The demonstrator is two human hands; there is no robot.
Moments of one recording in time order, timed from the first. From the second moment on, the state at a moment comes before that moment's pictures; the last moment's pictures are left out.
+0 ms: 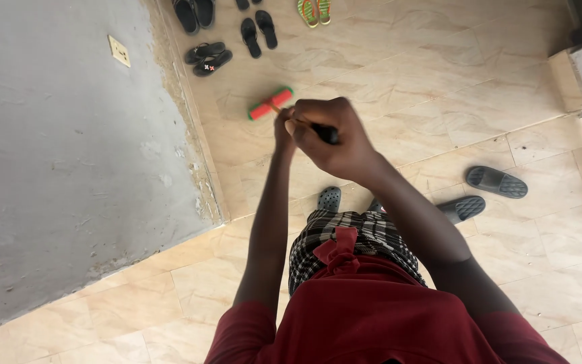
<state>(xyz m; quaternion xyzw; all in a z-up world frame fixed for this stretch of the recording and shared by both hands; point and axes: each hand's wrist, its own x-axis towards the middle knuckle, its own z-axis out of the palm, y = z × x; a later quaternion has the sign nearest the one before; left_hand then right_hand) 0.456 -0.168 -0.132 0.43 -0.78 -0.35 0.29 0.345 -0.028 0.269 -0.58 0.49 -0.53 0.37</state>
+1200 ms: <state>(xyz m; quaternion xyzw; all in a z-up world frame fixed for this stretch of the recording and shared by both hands) 0.459 -0.081 -0.021 0.47 -0.68 -0.46 0.31 0.336 -0.024 0.331 -0.49 0.38 -0.64 0.46</state>
